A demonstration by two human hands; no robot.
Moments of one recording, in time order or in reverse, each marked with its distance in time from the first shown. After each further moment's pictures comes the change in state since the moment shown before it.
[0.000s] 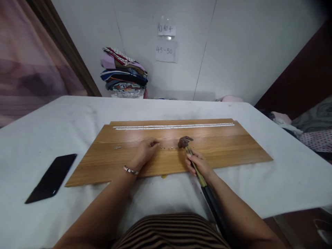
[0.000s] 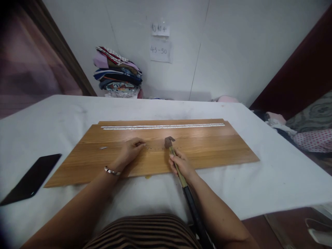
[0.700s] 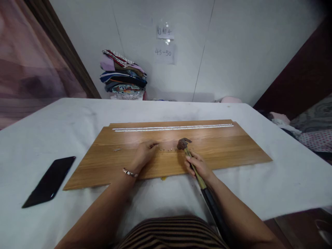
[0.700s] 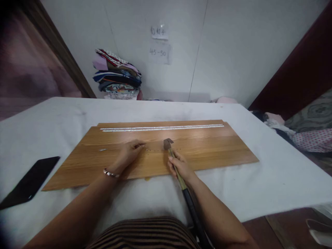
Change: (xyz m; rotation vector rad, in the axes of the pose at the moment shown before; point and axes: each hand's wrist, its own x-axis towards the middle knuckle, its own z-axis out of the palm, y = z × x) left_hand 0.000 -0.007 0.001 0.034 -0.015 0.060; right_hand -0.001 0.000 0.002 -0.018 -0.005 -0.027
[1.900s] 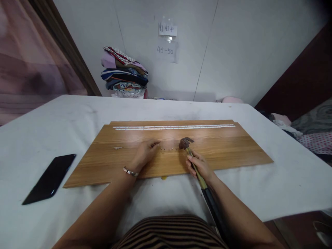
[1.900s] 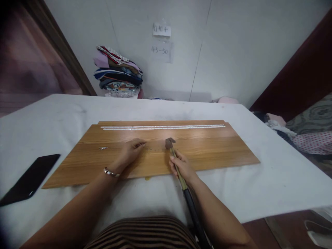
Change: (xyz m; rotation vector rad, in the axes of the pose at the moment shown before) left_hand -0.001 0.003 -0.001 -0.017 0.013 0.059; right_hand 0.000 -0.001 -0.001 -0.004 0.020 0.005
